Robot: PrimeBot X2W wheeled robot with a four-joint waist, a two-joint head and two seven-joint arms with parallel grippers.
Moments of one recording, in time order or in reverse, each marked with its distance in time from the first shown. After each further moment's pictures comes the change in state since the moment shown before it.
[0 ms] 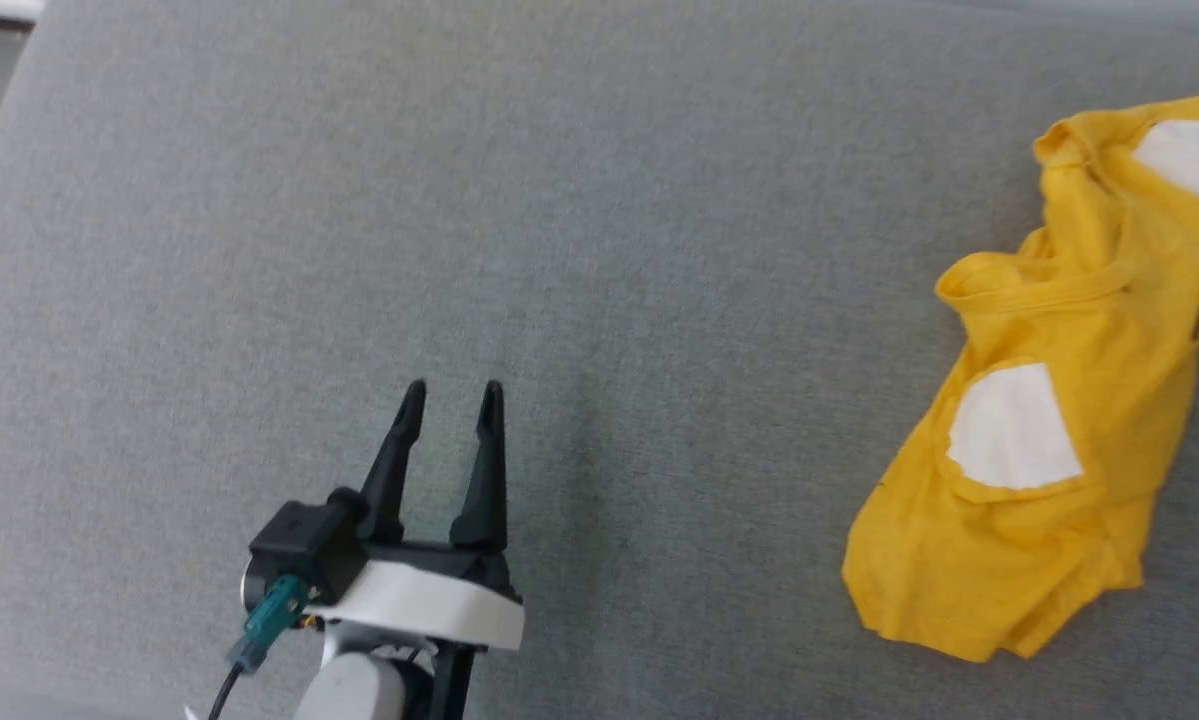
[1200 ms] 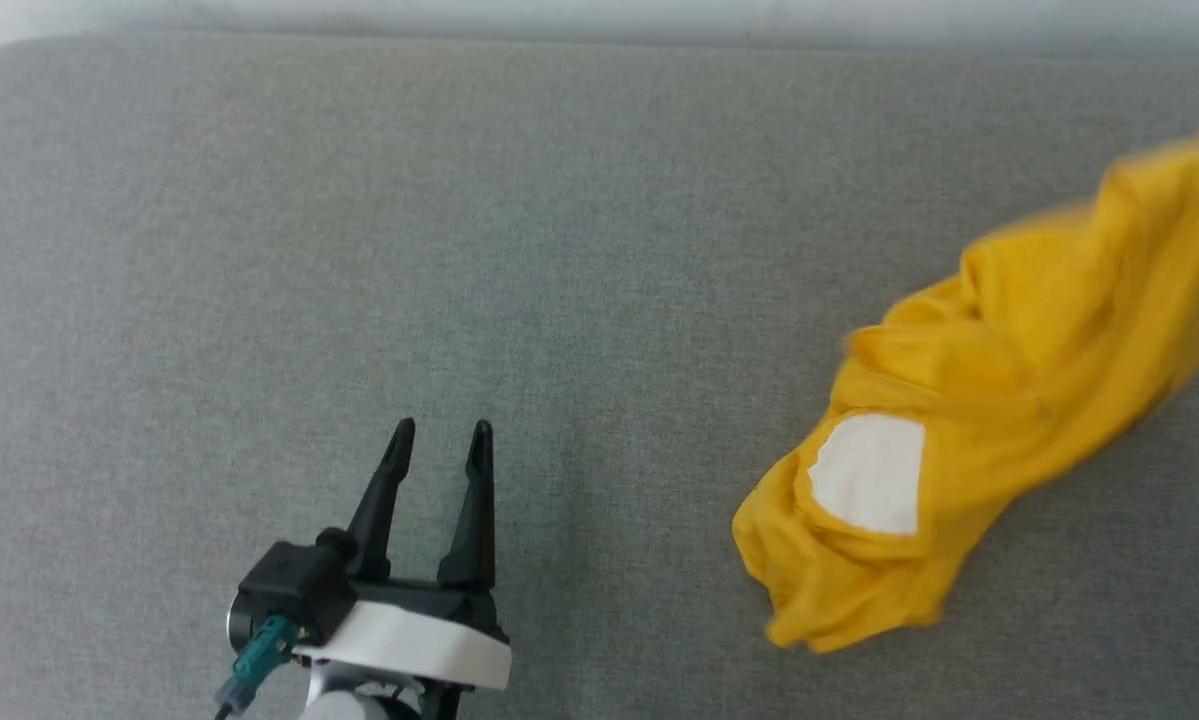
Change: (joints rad) left arm 0.093 0.008 0.032 -0.043 0.034 -0.028 0.001; right arm 0.379 -0.078 -0.090 -0.321 -0.009 0.000 0.037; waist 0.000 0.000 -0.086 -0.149
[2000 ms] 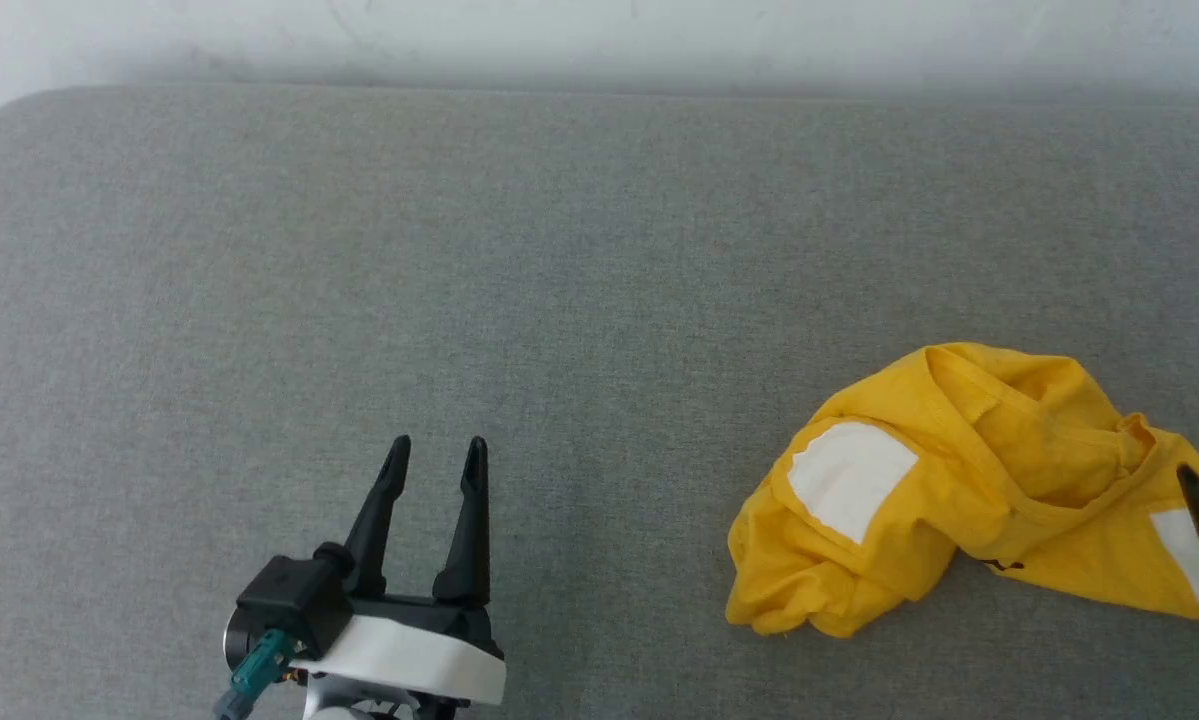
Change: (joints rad) left arm 0.019 0.000 0.006 0.008 0.000 -0.001 0.000; right arm 0.270 0.198 -0.178 0.098 -0.102 0.000 0.118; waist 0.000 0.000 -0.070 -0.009
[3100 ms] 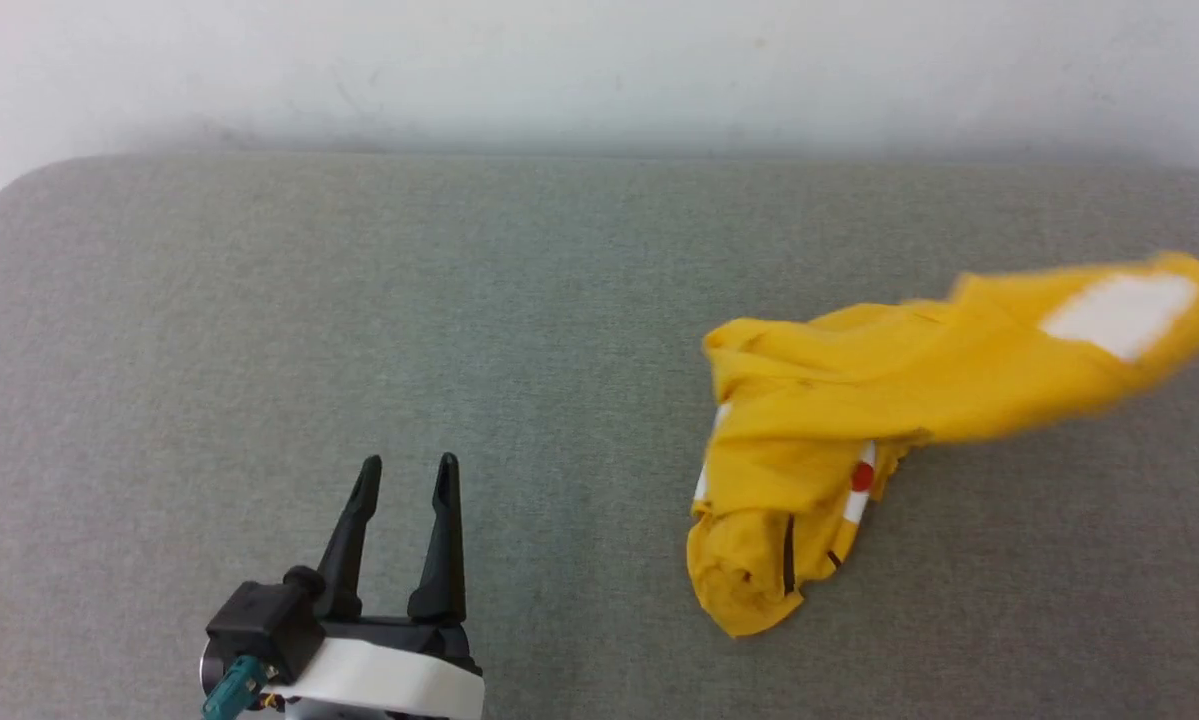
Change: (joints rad) left arm 0.049 0.000 0.036 -0.038 -0.011 0.008 -0.001; right arm -0.105 0.080 -0.069 -0.225 -0.027 0.000 -0.095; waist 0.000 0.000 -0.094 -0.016
